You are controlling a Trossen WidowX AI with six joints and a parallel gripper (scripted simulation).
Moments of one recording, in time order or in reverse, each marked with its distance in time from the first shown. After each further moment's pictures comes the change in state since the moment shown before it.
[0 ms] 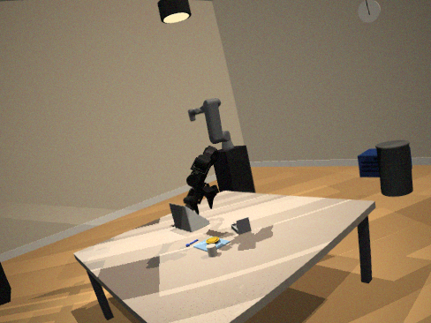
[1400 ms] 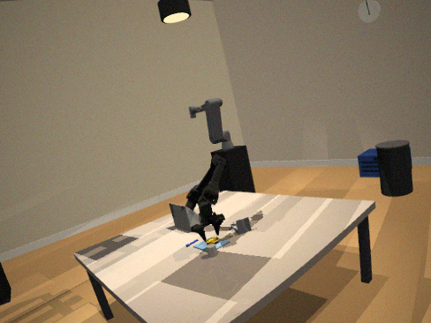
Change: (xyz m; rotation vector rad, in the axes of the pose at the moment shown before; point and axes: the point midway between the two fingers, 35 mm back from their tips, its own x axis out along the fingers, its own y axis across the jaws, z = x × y) arm 0.152 0.009 -0.003 -0.014 -0.004 0.021
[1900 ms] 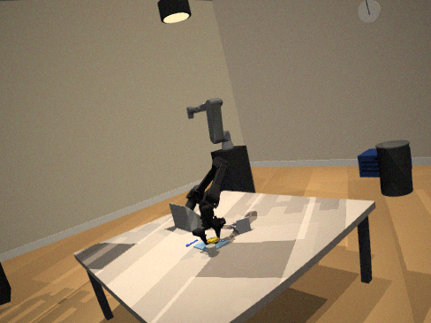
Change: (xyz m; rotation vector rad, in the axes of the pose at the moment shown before) arm 0.021 0.002 -0.001 0.001 0.003 0.004
